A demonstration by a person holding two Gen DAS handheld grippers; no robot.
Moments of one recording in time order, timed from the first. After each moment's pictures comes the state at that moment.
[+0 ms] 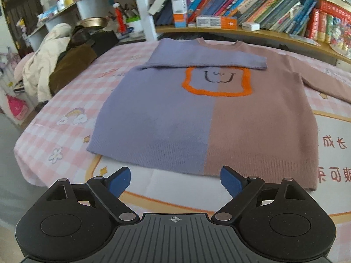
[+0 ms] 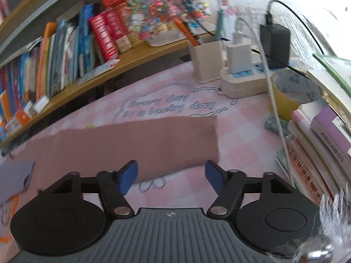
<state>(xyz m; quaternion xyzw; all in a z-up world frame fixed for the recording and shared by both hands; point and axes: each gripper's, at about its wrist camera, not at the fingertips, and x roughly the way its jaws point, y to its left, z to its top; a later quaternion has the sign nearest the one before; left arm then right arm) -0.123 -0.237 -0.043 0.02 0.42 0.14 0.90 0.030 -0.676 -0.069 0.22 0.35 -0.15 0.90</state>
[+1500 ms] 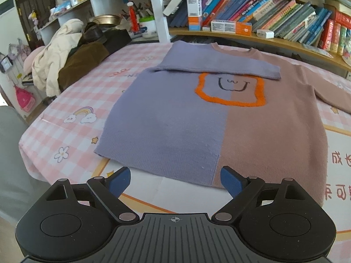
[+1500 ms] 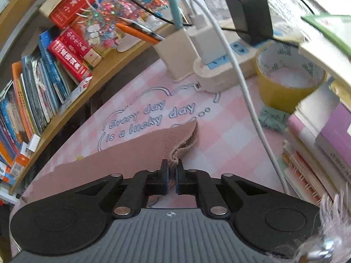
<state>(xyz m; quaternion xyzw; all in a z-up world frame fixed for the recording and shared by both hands) -0.113 -0.225 -0.040 0.00 0.41 0.16 0.90 0.054 -0.715 -0.071 0.33 0.36 -0.15 0.86</state>
